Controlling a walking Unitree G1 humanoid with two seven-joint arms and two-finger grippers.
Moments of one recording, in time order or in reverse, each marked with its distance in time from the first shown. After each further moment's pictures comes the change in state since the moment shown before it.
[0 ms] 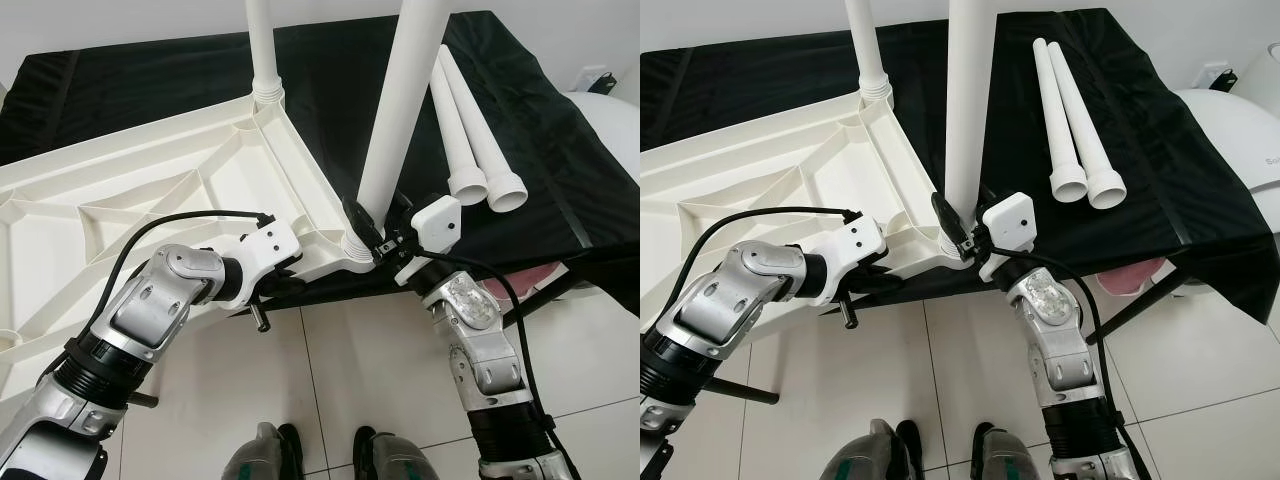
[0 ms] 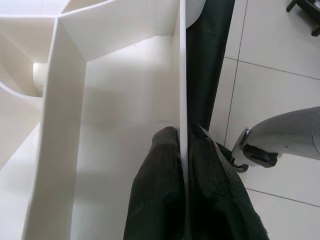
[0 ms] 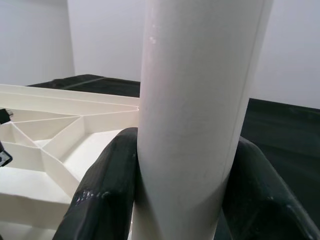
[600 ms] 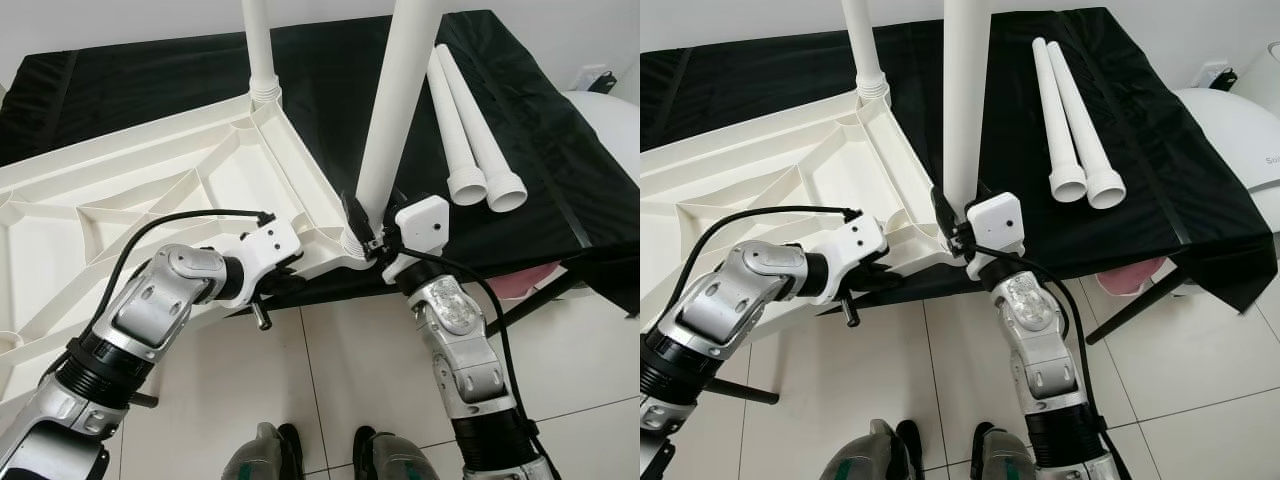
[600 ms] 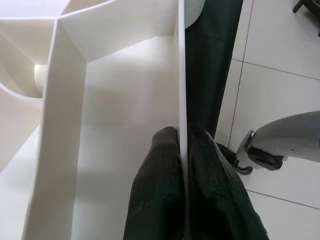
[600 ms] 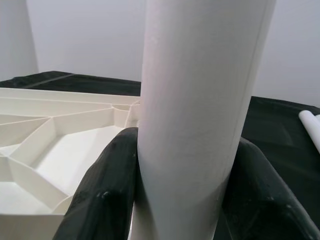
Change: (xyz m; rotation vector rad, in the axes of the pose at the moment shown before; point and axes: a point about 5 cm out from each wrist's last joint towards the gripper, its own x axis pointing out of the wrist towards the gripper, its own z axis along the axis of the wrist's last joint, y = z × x) left arm 0.001 -0.001 0.001 0.000 -0.006 -0.002; right arm 0.005 0.011 0.001 -0.023 0.016 -0.159
